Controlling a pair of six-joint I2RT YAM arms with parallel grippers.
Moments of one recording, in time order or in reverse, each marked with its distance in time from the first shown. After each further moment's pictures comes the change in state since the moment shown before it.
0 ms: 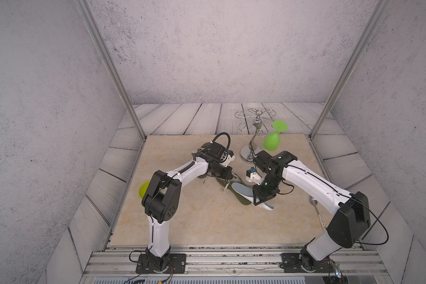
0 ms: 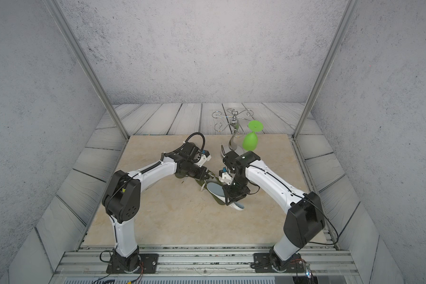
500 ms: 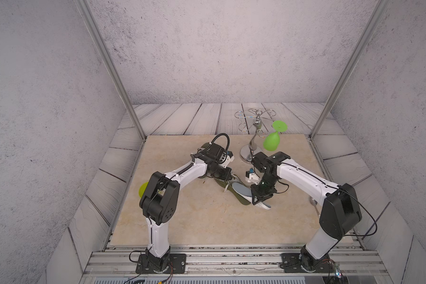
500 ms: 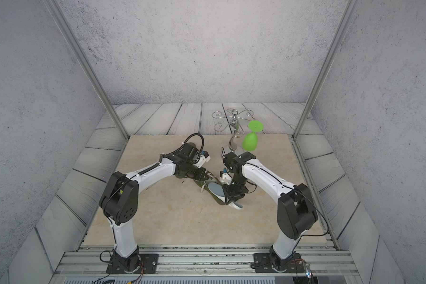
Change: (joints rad) left arm -0.003 -0.029 -0.040 0.025 -0.001 -0.001; right arm -0.033 0.094 -0.027 0.070 0.003 0.022
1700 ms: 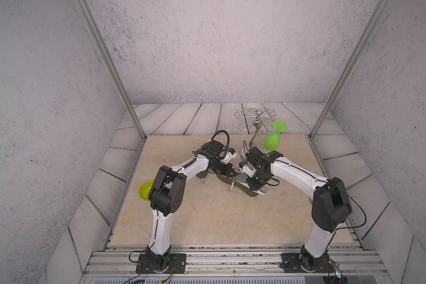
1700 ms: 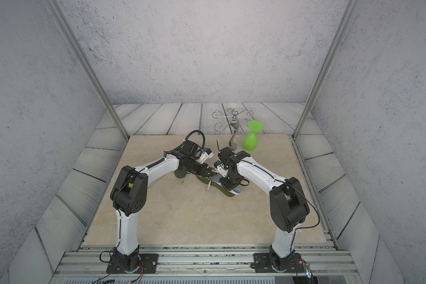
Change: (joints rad) left arm 0.050 0.165 0.137 0.032 0.232 0.022; right arm 0.004 0.082 0.043 0.264 0.266 -0.223
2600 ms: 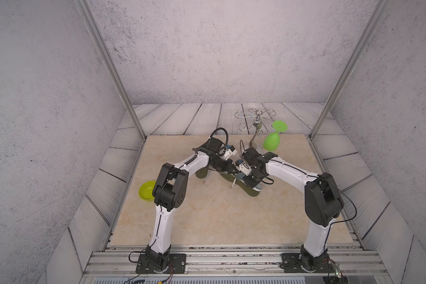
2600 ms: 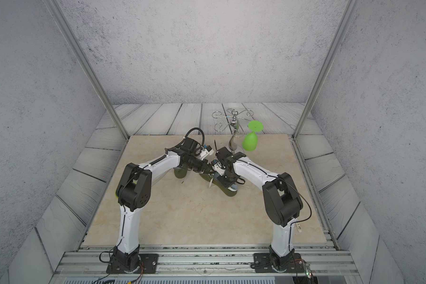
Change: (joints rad) left arm 0.028 0.082 0.102 -0.019 0.146 -0.042; right arm 0.000 0.085 0.006 0.149 0.039 -0.045
